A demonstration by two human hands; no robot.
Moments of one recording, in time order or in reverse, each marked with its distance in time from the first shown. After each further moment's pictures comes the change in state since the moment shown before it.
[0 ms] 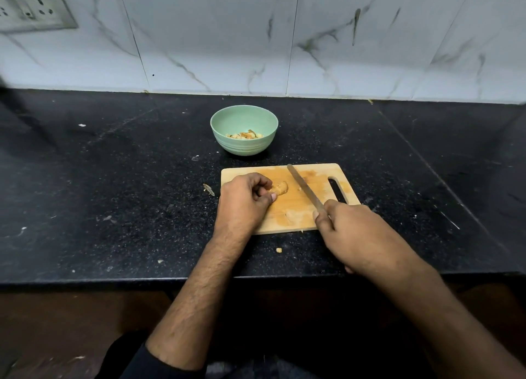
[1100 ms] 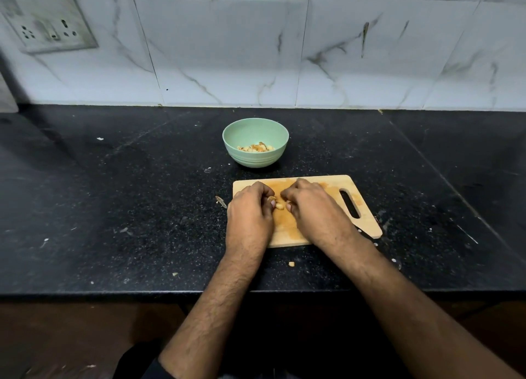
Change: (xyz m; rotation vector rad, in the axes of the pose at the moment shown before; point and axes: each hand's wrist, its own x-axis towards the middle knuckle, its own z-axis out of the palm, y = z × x) left_hand 0.000 -0.008 0.006 0.069 0.164 0.052; right_hand 0.088 -0.032 0.039 0.008 0.228 -0.328
